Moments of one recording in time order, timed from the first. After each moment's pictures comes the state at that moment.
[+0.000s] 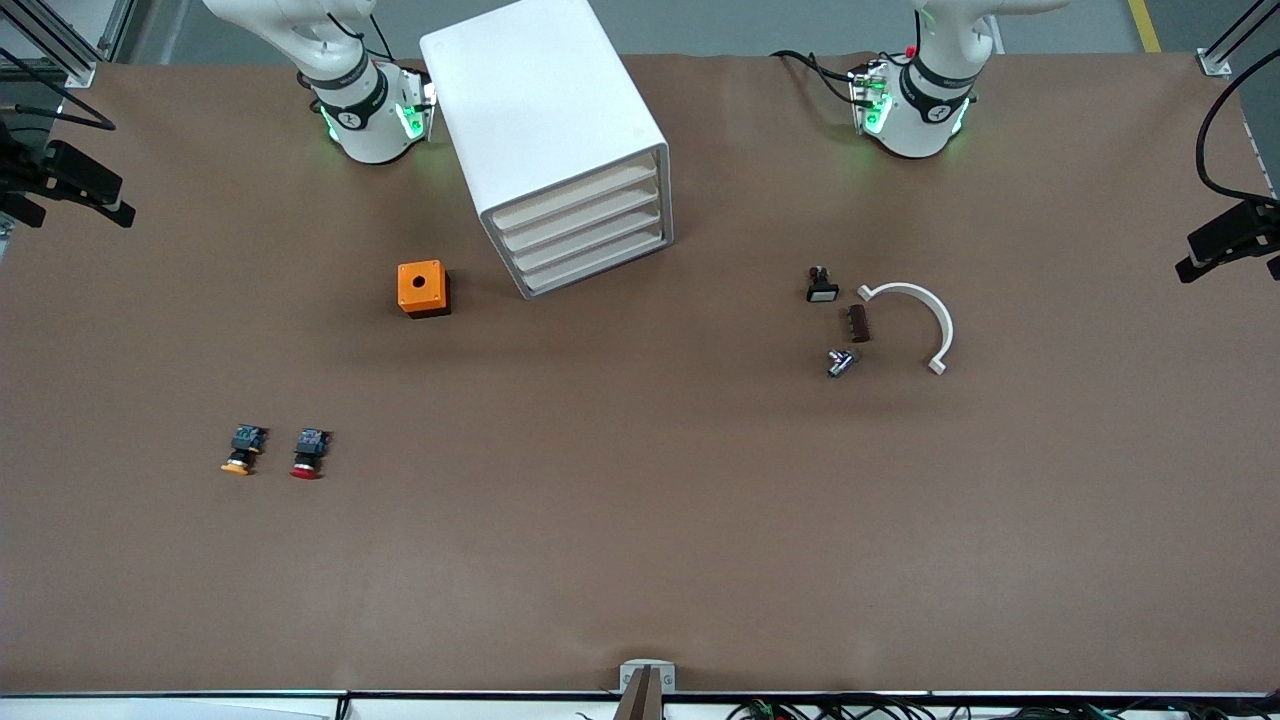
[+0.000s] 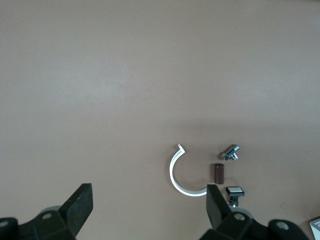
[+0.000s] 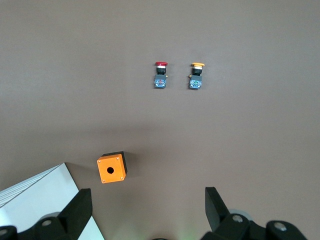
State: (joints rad) left arm 0.00 -0.01 0.09 -1.56 -0.04 1.62 0.07; right arm 0.02 -0.12 -0.08 -1.61 0.02 1.48 -0.03
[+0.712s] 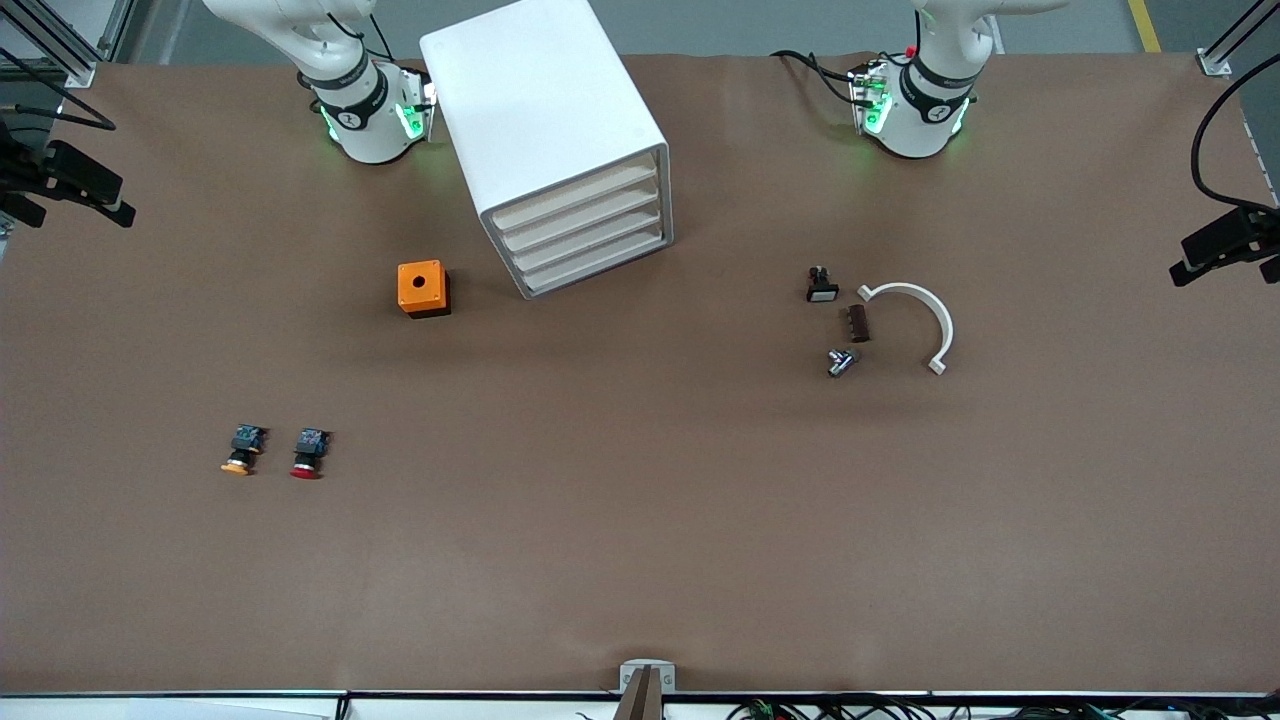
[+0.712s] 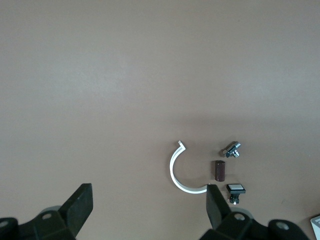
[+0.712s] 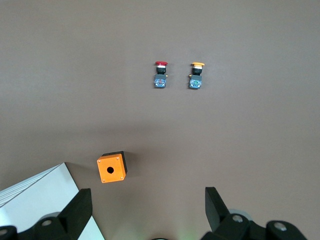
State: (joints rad) left arm 0.00 0.02 0.09 -1.56 -0.04 1.61 0.07; right arm 0.02 -0.12 -0.08 -1.61 0.02 1.48 -0.03
